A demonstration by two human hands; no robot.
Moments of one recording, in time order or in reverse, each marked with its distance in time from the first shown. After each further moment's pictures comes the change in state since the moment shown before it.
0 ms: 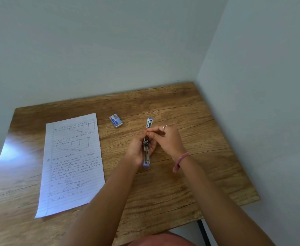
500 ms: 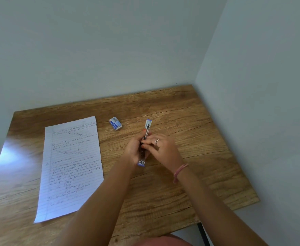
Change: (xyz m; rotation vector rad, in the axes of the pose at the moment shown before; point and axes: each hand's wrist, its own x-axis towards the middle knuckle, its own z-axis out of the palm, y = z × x) left_hand -0.002 0.012 0.007 0.167 -0.012 -0.026; right_hand -0.021 0.005 0.008 -0.335 0.006 -0.454
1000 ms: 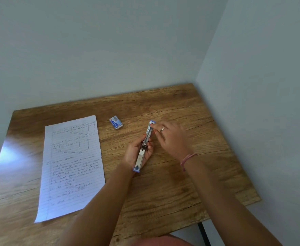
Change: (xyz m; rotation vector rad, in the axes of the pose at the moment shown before) left_hand -0.005 -0.015 -0.016 -0.319 -0.197 -0.018; right_hand 0.020 0.017 -0.024 -0.513 -0.099 -0.006
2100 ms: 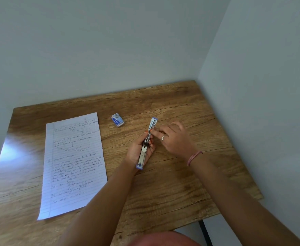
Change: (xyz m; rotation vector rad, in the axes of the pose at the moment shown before) left_hand 0.005 0.000 -0.001 0.033 0.000 0.052; right_hand -0.008 0.023 0.023 -0.254 0.158 -0.385
